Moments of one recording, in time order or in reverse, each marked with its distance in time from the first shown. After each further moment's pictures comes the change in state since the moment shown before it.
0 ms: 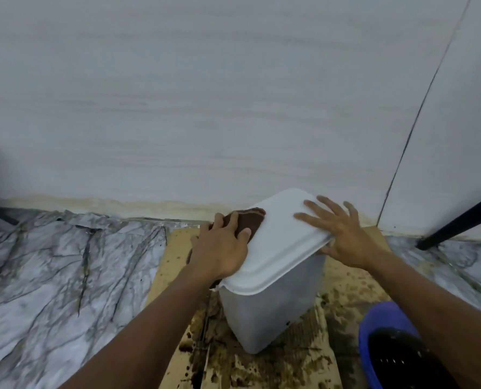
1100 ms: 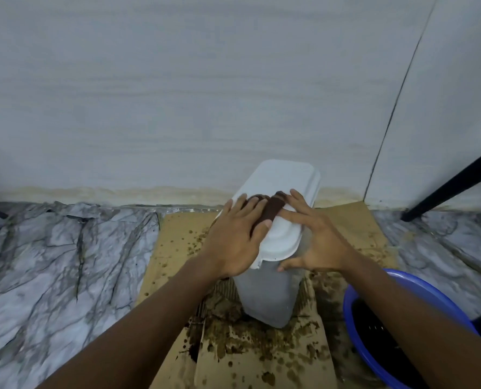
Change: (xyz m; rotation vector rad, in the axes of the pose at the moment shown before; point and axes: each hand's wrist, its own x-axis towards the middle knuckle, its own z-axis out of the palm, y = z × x) left_hand -0.027 0.026 0.027 -0.013 0.161 0.488; right_hand -0.034 -0.075 -0.004 0.632 0.160 -0.007
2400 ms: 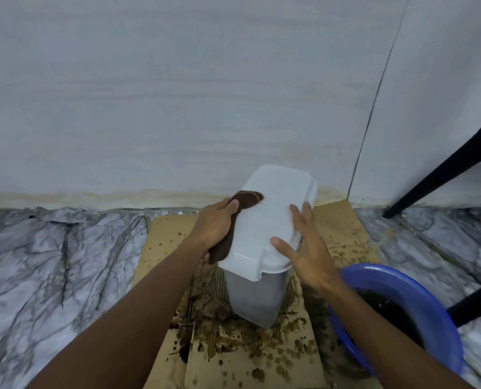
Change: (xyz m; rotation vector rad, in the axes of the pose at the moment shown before) left_hand 0.023 0.002 -0.014 -0.783 0.045 -0.567; right_hand -0.038 -0.040 0.015 0.202 0.230 0.571
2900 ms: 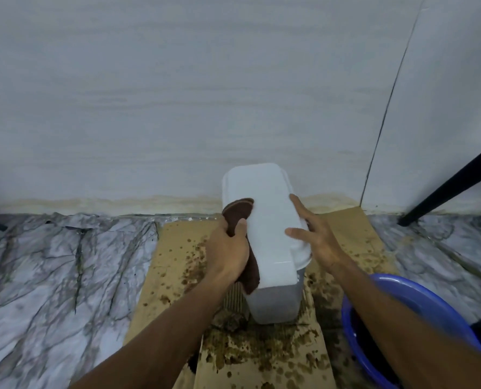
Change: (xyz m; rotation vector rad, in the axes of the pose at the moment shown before) left_hand -0.022 -0.021 0.029 -0.094 0.253 -0.017; right_hand 0.060 0.009 -0.008 0.403 -0.159 0.029
